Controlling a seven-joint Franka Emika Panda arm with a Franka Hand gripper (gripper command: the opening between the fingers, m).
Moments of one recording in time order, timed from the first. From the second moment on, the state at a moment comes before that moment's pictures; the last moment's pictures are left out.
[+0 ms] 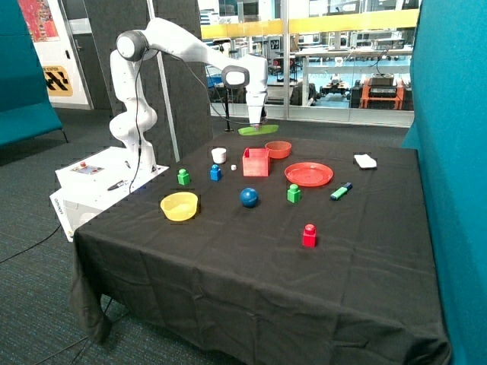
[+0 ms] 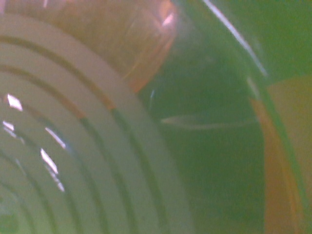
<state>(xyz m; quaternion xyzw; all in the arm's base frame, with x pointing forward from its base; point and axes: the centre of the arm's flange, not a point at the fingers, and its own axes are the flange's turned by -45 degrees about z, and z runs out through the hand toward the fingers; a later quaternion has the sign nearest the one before) 0.531 0.158 0.416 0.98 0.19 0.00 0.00</state>
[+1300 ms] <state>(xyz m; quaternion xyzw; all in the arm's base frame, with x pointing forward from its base) 0.479 0.209 0.407 0.96 0.28 0.00 0.00</state>
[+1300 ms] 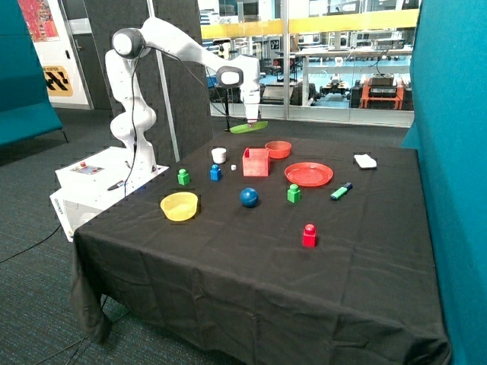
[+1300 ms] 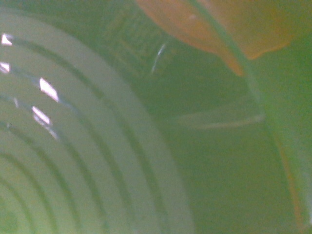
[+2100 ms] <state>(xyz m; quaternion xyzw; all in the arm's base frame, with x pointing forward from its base) 0.470 0.238 0.384 0.95 0.32 0.00 0.00</state>
